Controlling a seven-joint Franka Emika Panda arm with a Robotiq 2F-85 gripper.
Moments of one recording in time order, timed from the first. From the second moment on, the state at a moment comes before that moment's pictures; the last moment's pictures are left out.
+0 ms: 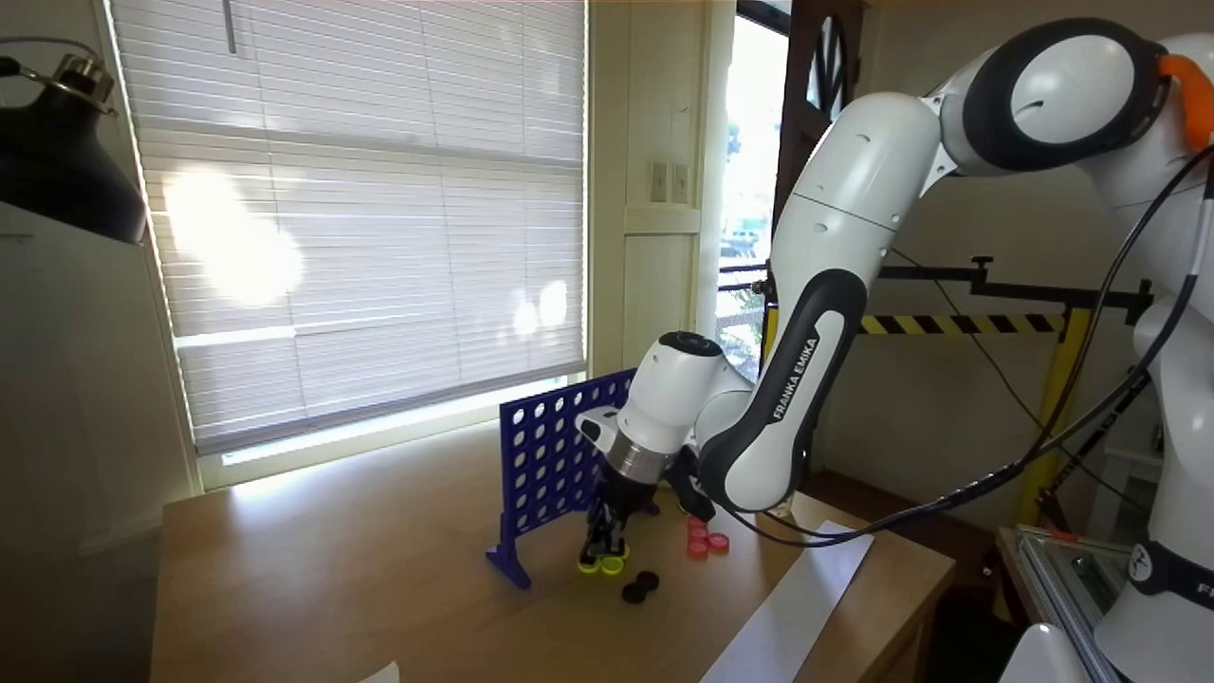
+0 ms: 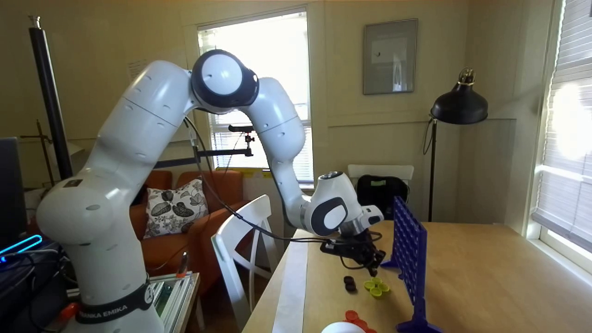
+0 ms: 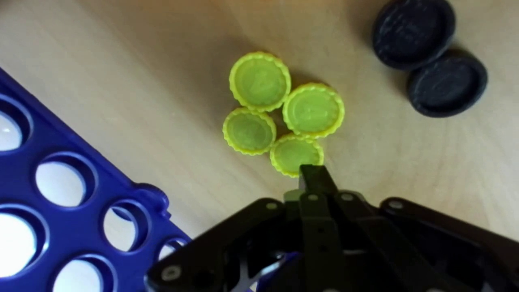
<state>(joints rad) 0.24 0.62 -0.11 -2.15 -0.25 3.17 -0.18</state>
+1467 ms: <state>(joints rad) 0.20 0.50 -0.01 -2.23 -0.25 2.89 -0.14</state>
